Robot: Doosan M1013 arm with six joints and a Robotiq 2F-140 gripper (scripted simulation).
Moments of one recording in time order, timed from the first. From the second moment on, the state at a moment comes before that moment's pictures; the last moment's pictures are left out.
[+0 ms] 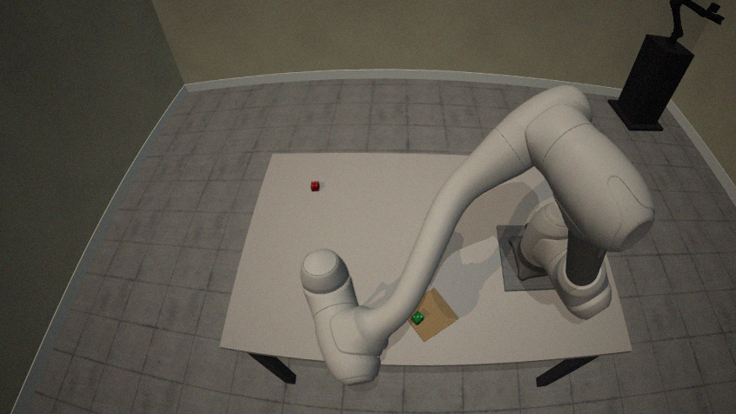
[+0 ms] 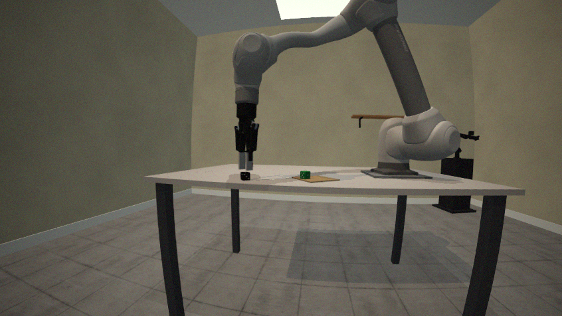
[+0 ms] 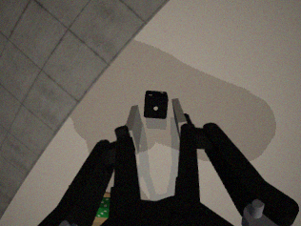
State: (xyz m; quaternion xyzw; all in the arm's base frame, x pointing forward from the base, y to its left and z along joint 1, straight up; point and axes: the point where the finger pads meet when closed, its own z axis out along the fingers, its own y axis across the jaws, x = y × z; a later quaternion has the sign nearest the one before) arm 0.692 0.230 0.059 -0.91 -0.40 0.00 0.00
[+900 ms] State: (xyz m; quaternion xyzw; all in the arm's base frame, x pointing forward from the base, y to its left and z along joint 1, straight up) arm 0.692 0.230 0.044 -0.91 -0.40 0.00 0.00
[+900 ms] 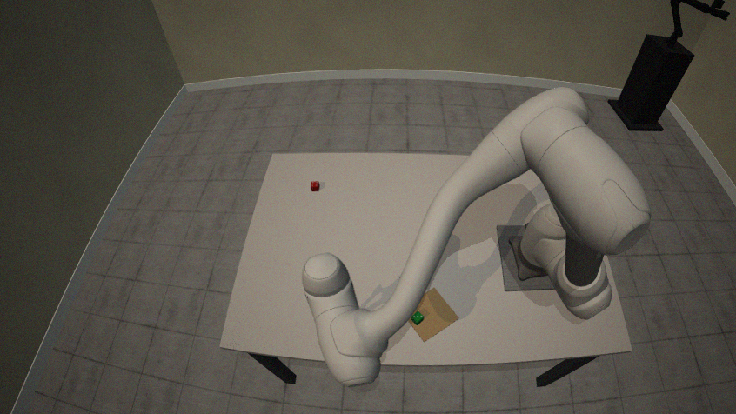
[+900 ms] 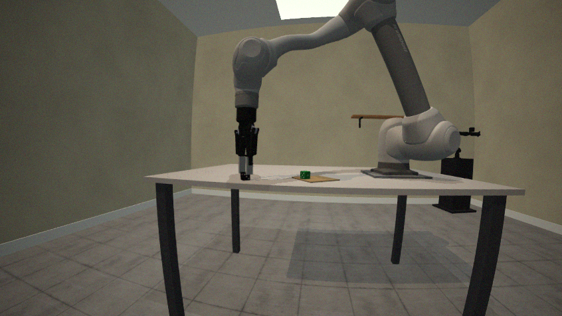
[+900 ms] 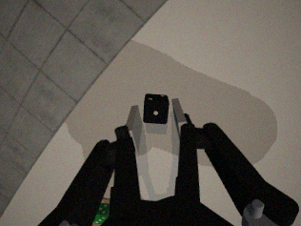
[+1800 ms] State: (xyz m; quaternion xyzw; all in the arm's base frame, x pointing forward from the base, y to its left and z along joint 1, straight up) arm 0.691 0.230 0.023 -0.91 -0.40 0.00 0.00
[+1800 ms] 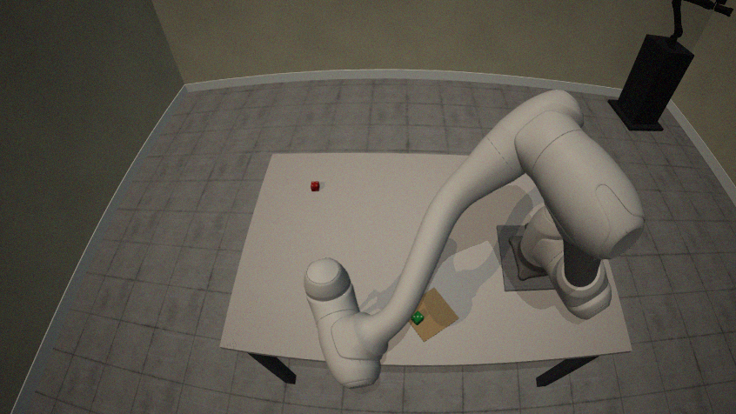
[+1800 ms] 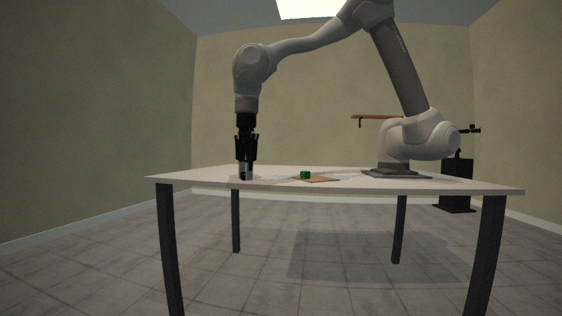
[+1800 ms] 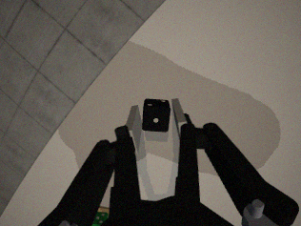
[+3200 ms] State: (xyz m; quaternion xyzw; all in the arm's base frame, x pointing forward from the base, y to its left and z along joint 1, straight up) arm 0.692 0.230 0.023 -0.91 -0.40 0.00 0.00
